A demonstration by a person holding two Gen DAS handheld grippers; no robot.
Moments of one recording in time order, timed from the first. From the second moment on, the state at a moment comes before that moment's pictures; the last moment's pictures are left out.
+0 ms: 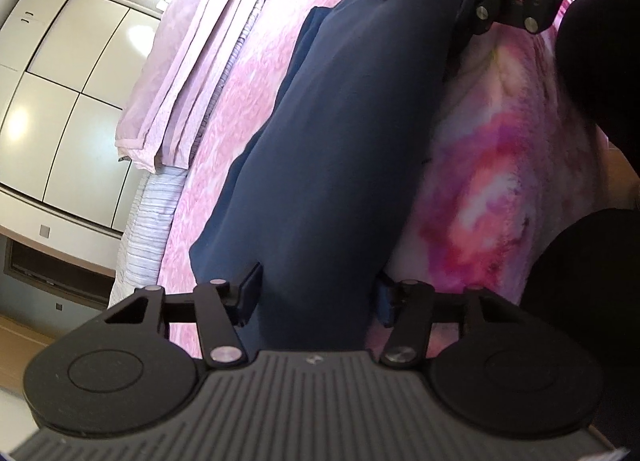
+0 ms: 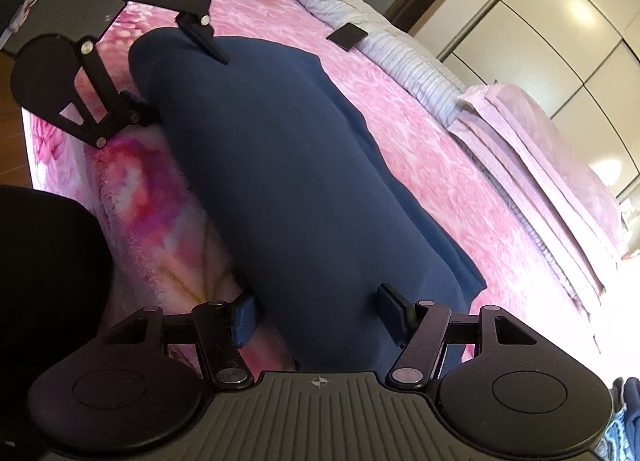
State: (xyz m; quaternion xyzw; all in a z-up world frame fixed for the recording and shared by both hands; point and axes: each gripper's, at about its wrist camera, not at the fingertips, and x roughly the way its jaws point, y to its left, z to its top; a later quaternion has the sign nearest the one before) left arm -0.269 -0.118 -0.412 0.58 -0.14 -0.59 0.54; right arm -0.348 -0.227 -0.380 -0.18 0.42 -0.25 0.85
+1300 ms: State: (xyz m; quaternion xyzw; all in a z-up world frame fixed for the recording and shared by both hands) left arm -0.295 -0.084 -0.410 0.56 -0.13 -0.56 0.59; right arm -0.378 -0.208 -0.391 -0.24 0.34 -0.25 0.88
